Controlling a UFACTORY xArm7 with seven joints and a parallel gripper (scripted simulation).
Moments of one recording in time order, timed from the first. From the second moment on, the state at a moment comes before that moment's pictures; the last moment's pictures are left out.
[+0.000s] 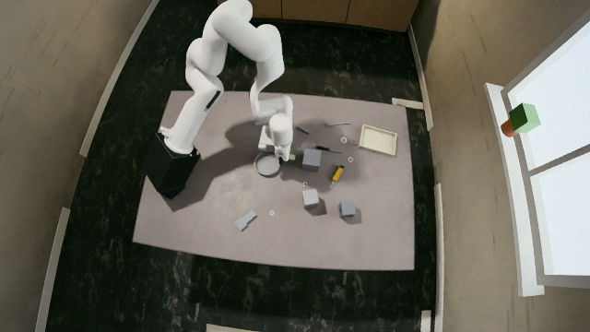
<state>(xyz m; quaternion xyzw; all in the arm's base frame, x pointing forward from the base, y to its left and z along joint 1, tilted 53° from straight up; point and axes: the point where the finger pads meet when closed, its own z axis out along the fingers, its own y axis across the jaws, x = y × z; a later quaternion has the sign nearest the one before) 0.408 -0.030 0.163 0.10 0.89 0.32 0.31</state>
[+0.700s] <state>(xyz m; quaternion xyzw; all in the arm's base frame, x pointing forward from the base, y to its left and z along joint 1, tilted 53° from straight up) 0.405 -0.014 0.163 0.08 0.90 0.33 0.28</state>
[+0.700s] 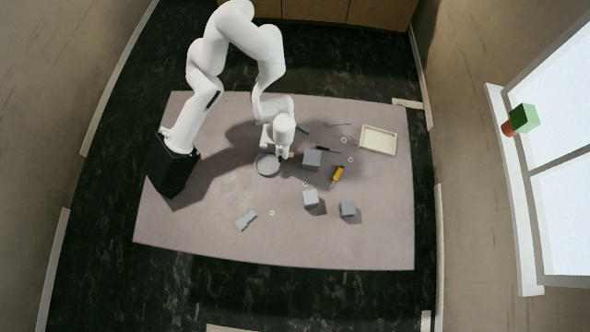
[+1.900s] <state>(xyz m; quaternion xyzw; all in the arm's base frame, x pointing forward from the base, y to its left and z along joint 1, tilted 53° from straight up) 0.402 -0.021 0.164 0.09 0.90 0.32 0.28</state>
